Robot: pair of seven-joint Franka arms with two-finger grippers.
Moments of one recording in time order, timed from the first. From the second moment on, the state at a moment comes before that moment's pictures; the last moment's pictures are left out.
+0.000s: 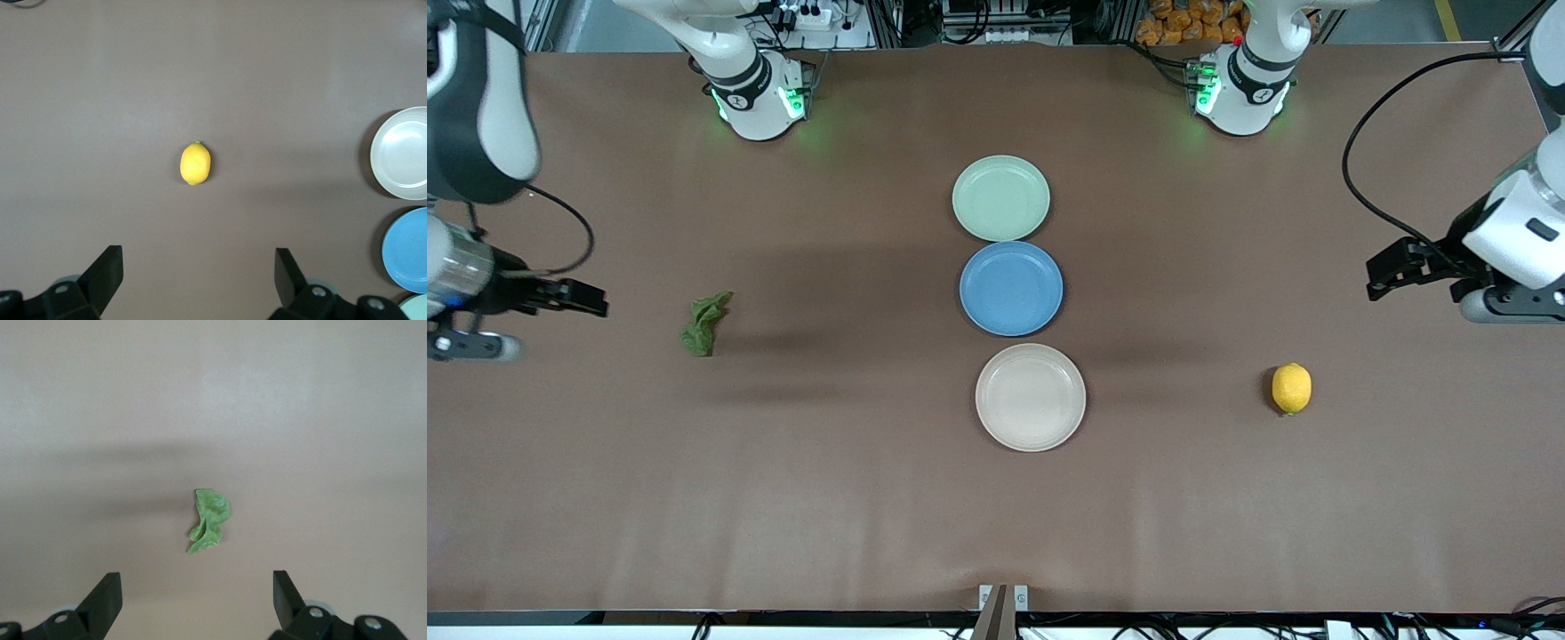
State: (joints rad) left arm -0.06 0.16 -0.04 -1.43 0.03 1.65 -0.07; right arm -0.03 0.17 -0.03 -1.57 -0.04 1.66 -0.02
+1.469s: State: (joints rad) left arm 0.03 0.14 -0.10 -1.43 0.03 1.65 -0.07; right arm 0.00 0.00 -0.07 -1.44 -0.04 1.54 -0.02
